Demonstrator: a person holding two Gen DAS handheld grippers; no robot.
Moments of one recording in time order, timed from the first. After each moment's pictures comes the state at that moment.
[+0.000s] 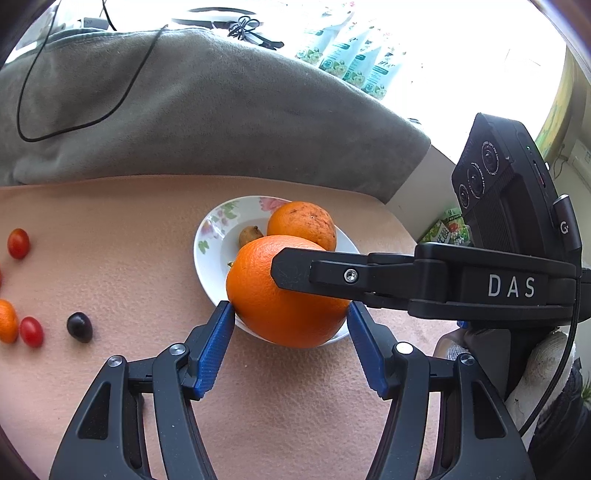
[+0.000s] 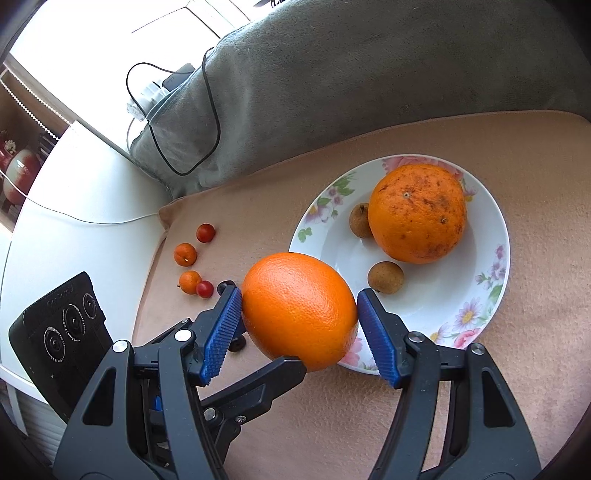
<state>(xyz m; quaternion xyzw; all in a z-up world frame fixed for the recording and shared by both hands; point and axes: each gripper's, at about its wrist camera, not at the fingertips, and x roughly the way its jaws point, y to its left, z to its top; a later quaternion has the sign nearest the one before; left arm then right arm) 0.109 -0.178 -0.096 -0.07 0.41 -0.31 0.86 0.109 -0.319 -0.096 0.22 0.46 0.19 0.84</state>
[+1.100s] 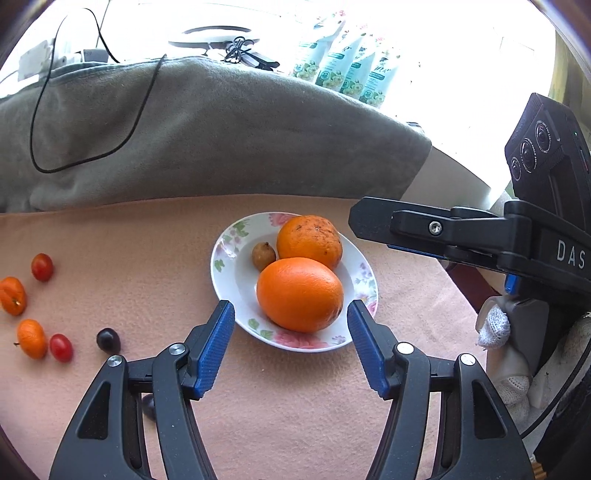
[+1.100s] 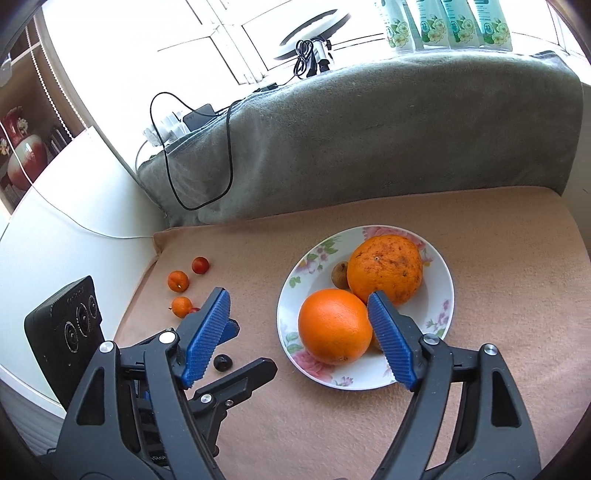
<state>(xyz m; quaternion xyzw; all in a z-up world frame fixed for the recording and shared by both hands) 0.089 -0.173 -0.079 -0.04 0.38 -0.29 0.88 0.078 -0.329 -0.046 0.16 0.37 0.16 0.90</state>
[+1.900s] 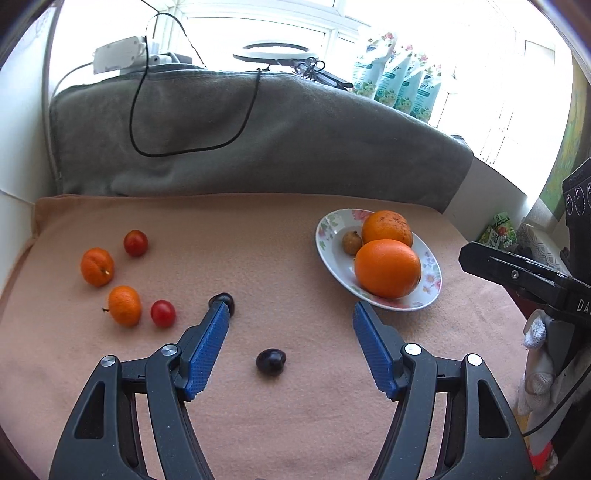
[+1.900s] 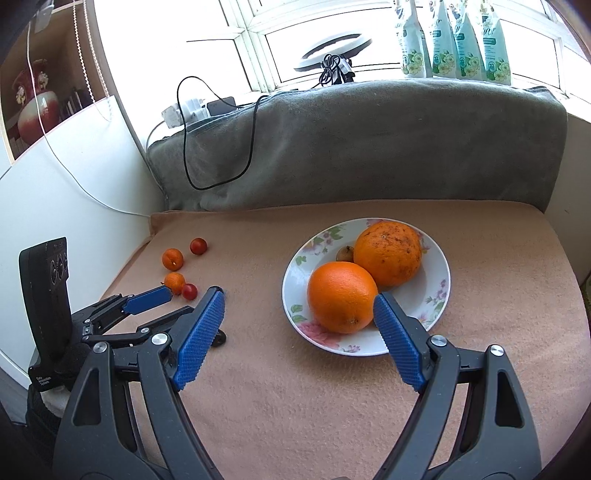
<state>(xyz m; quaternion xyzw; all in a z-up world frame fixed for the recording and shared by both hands) 0.069 -0.088 -0.087 -0.03 0.36 -0.20 0.91 0.025 -0.295 -0.058 0.09 0.33 0.14 0.93</state>
